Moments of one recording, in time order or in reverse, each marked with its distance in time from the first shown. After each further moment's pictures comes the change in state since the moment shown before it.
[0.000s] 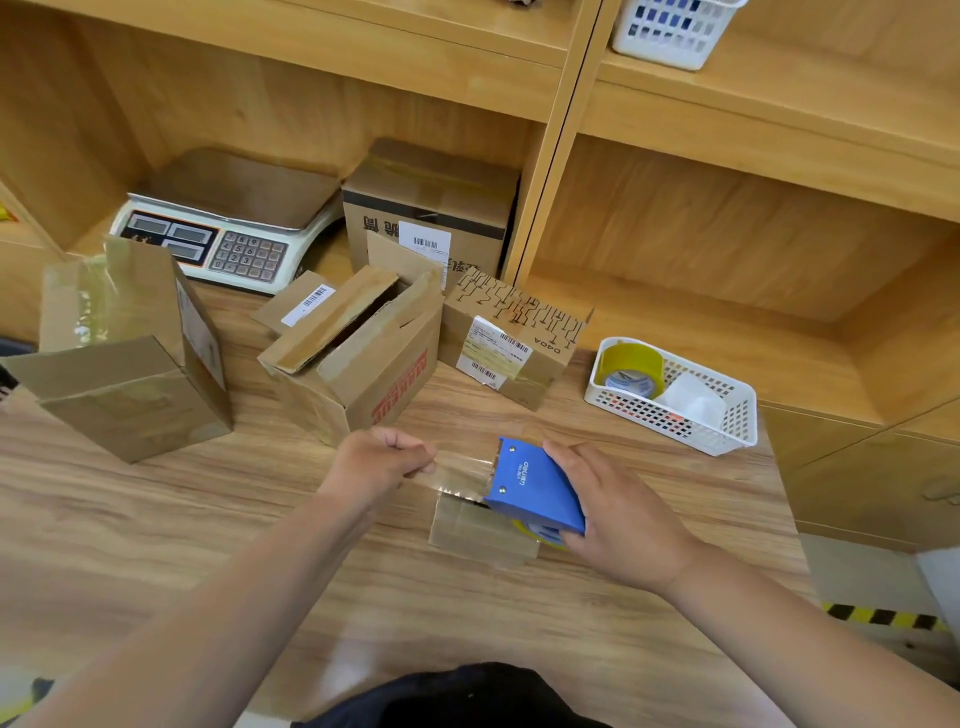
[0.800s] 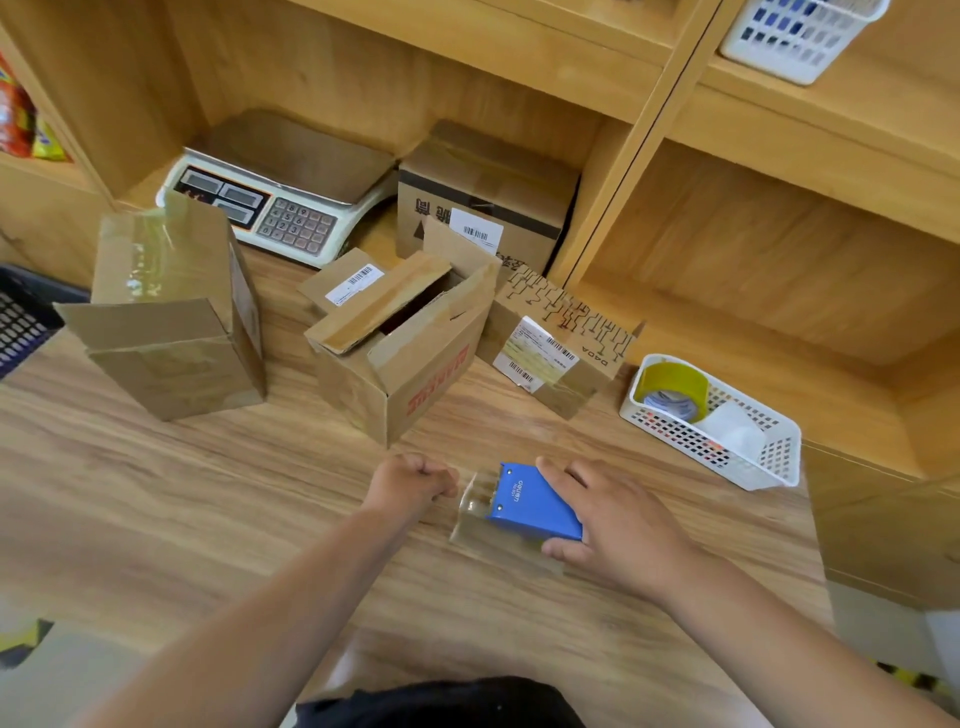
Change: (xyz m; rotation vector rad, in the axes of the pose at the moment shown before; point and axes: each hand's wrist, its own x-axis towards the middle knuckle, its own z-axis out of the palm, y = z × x) left_hand 0.029 -0.064 0.000 -0.047 0.050 -0.097; right_hand 0.041 -0.026 0.000 -0.173 -0.324 0.006
